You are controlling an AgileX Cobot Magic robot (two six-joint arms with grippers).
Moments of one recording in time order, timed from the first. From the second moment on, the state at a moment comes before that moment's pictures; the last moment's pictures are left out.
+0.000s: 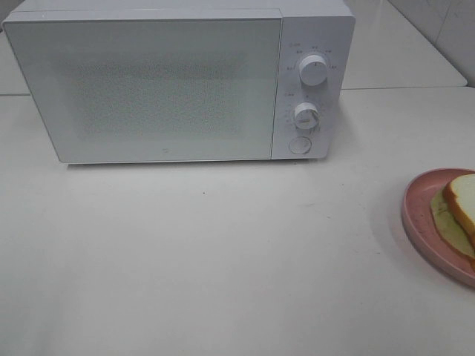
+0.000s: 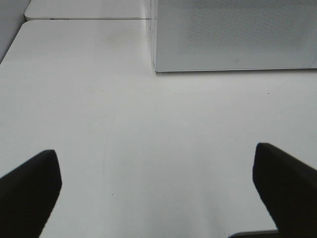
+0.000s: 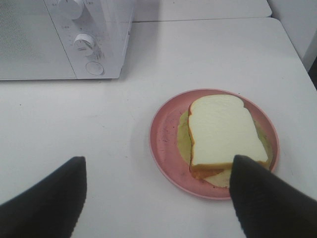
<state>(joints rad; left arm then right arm) 0.06 -0.01 -0.50 -0.16 1.04 0.10 0.05 0.16 -0.56 0.01 0.93 0.04</state>
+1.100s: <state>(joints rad) 0.06 -0.01 -0.50 -0.16 1.04 0.10 0.05 0.61 -0.39 0.01 0.34 0.04</state>
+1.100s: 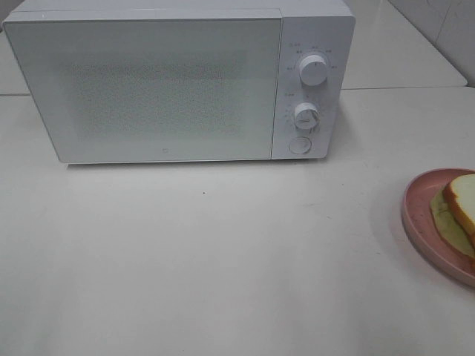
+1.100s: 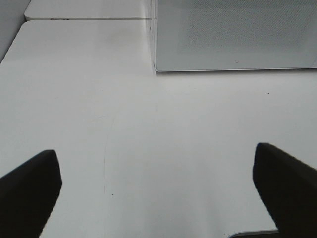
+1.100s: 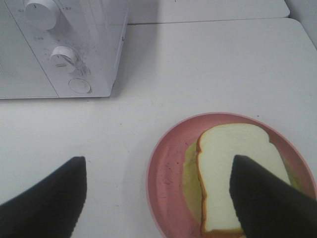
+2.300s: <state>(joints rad) 0.06 -0.01 -0.50 -0.16 1.04 0.10 0.21 1.31 -0.35 0.24 -0.68 -0.09</state>
